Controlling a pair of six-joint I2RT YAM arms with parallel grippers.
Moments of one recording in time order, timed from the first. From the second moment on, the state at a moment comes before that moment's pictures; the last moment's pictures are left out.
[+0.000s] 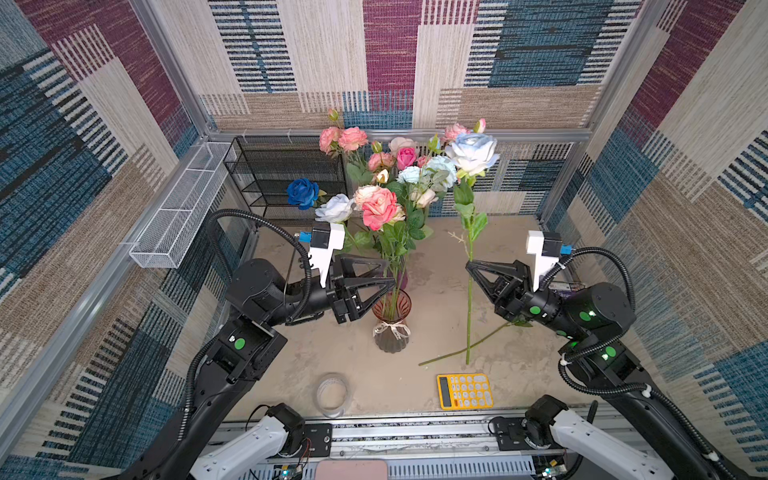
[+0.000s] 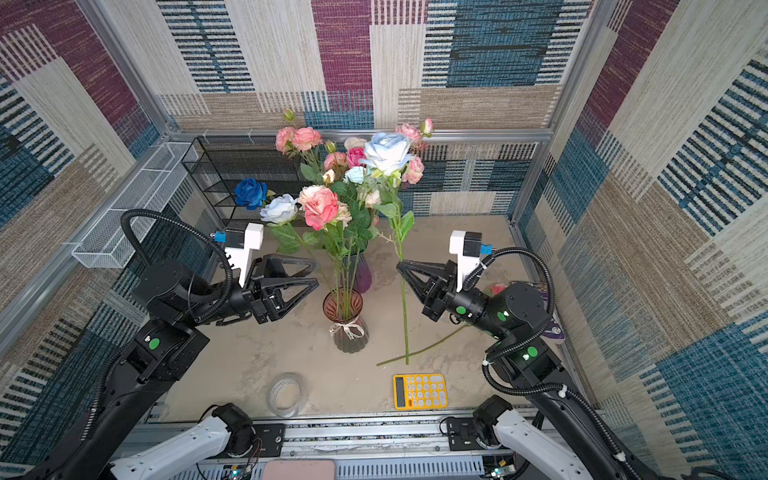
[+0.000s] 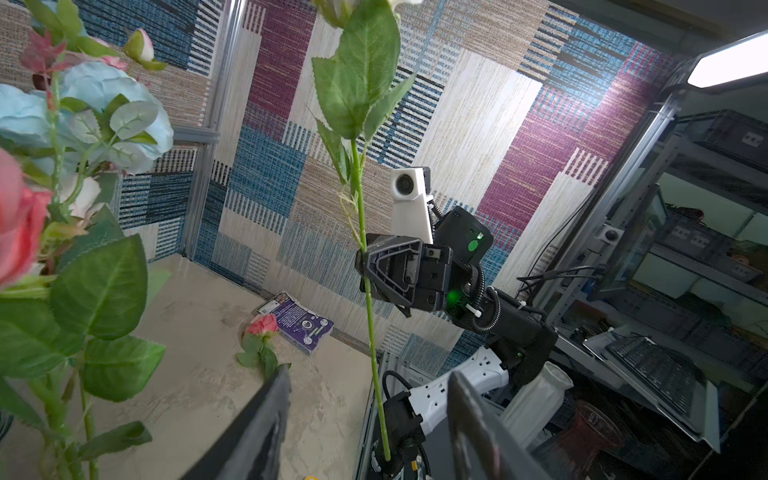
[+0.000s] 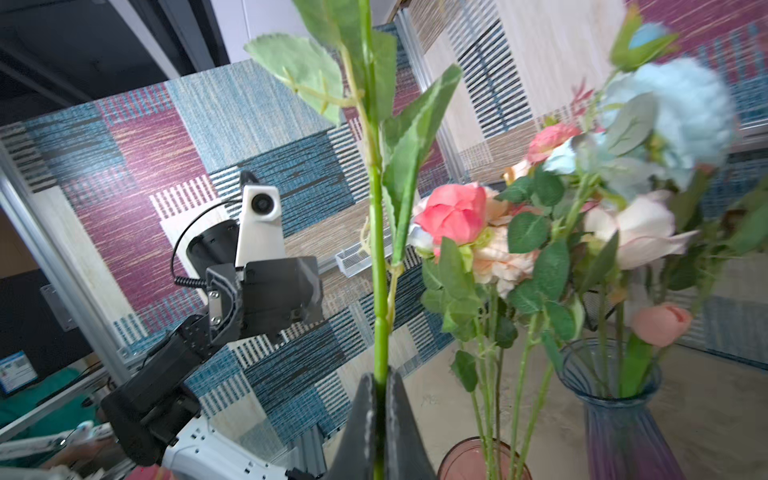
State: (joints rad) left arm -0.58 0.91 1.20 -0.10 0.74 -0.50; right arm 0.63 0.77 0.95 0.11 -0.49 0.55
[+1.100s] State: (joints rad) left arm -0.60 0.95 1.25 -0.07 0.78 -0.49; right arm 1.00 1.02 1.07 0.16 -0.32 0.38
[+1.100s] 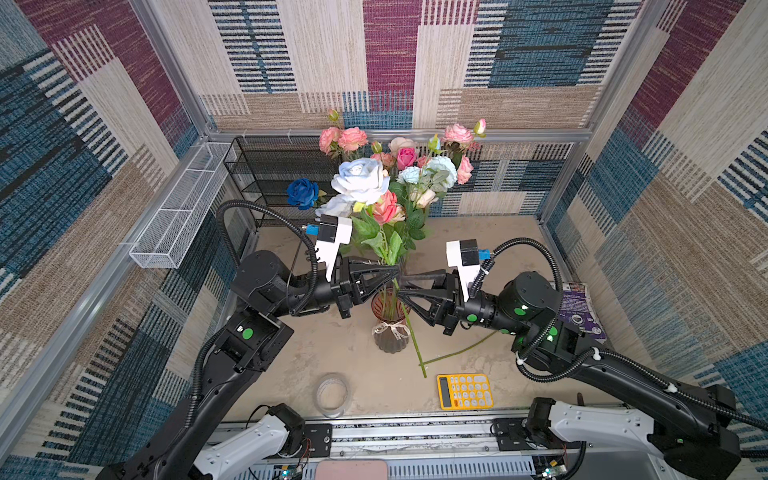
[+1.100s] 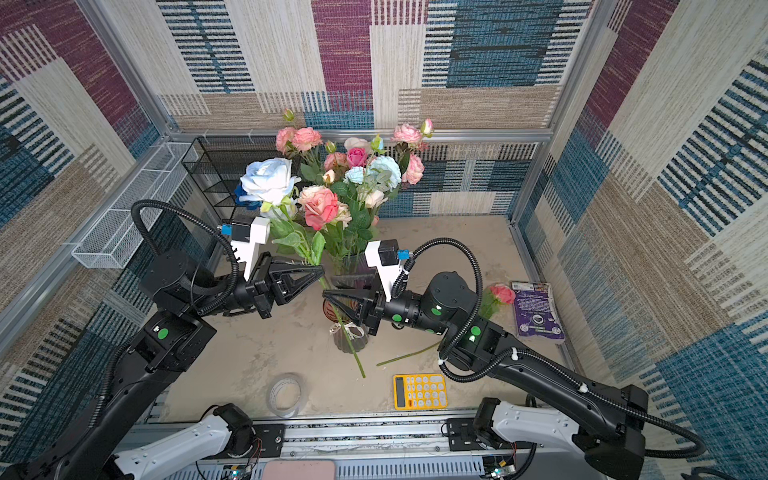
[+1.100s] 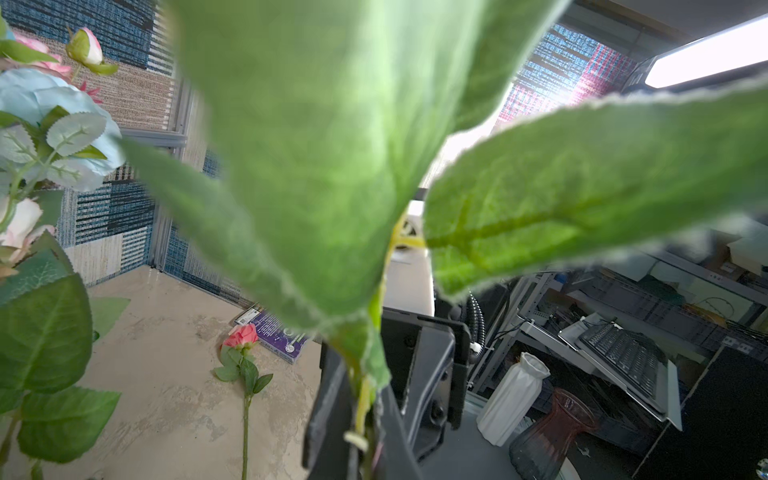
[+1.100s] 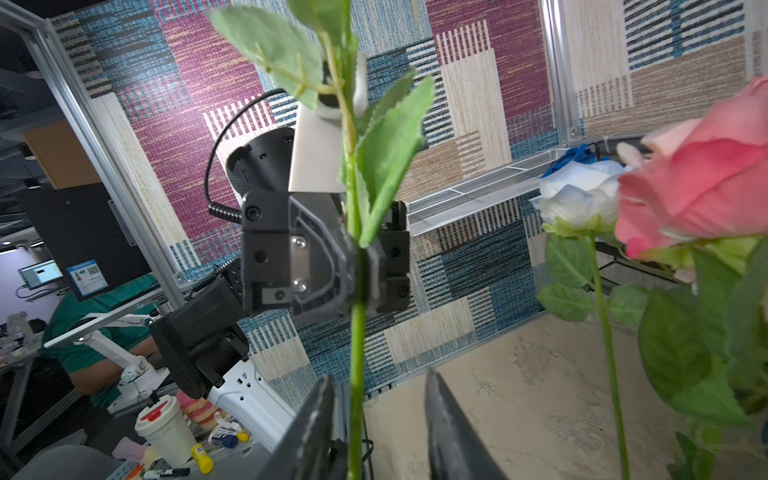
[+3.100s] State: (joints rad) left arm -0.60 0.65 0.96 -0.28 0.07 -0.27; right arm 0.89 0.83 0.89 -0.26 0.29 0.60
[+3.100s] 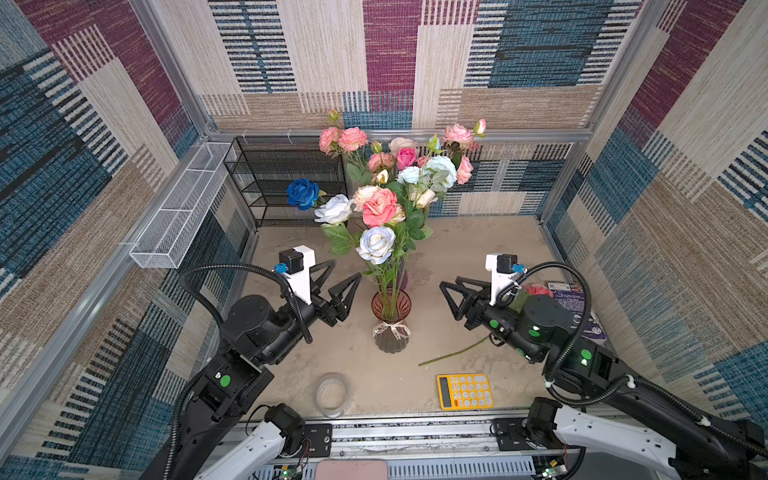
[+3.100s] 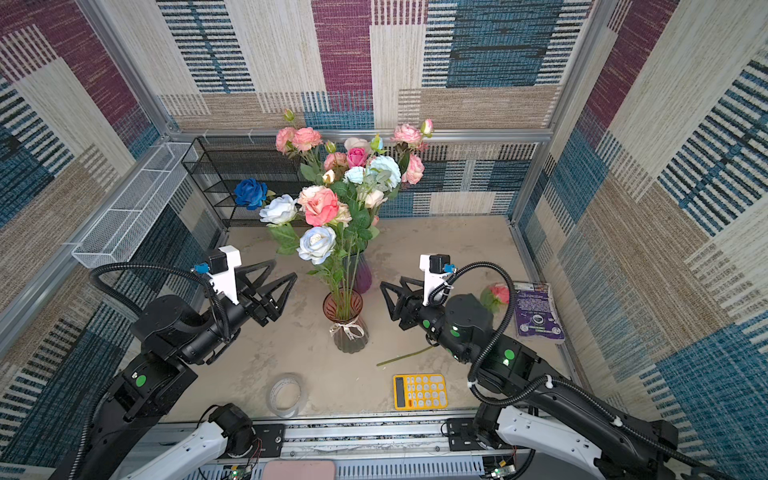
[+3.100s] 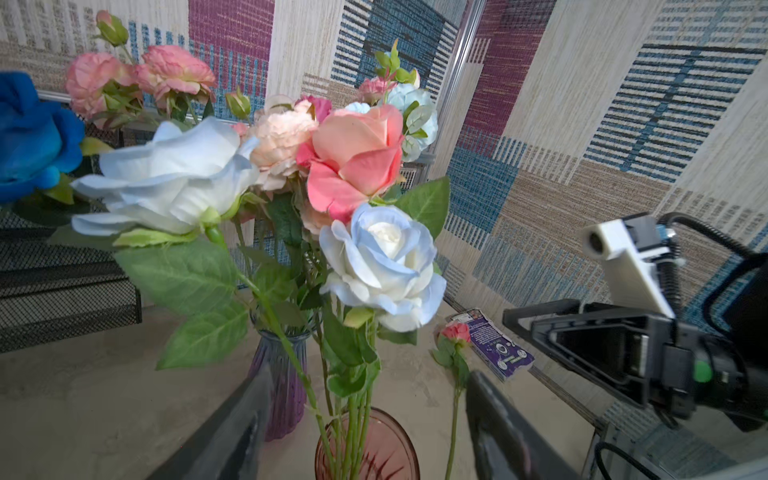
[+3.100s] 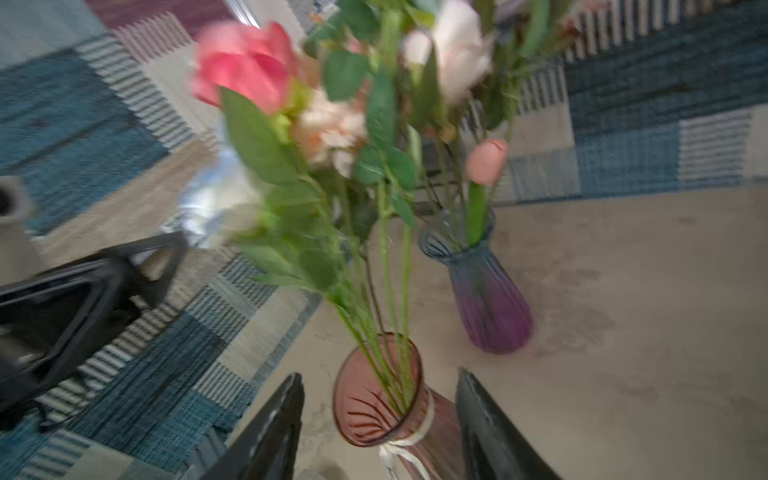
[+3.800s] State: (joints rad) left arm -0.60 0.53 0.81 -0.33 0.04 -0.47; right arm 0.12 1.21 0.63 -0.47 0.15 0.83
